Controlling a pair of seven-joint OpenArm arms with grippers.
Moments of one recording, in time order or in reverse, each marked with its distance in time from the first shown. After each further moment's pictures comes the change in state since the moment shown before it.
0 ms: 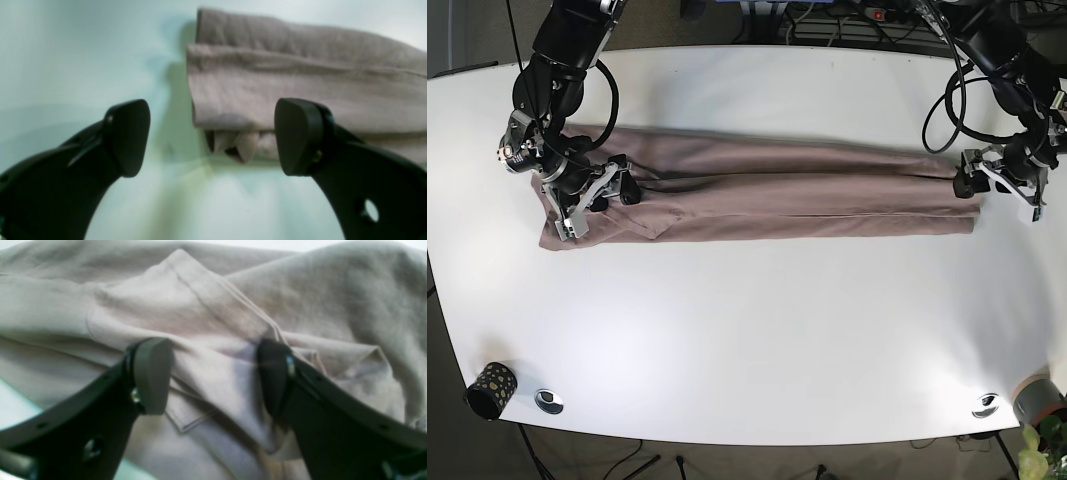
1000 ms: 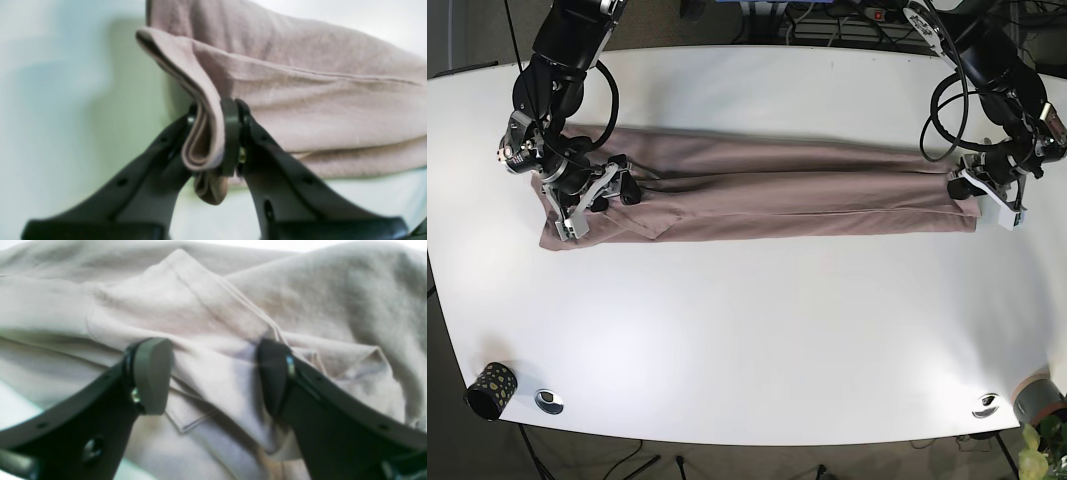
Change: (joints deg) left arm -3.4 1.6 1.3 -6.4 -0.3 0.0 0.0; right arm 0.2 0.0 0.0 0.0 0.0 0.0 -0.2
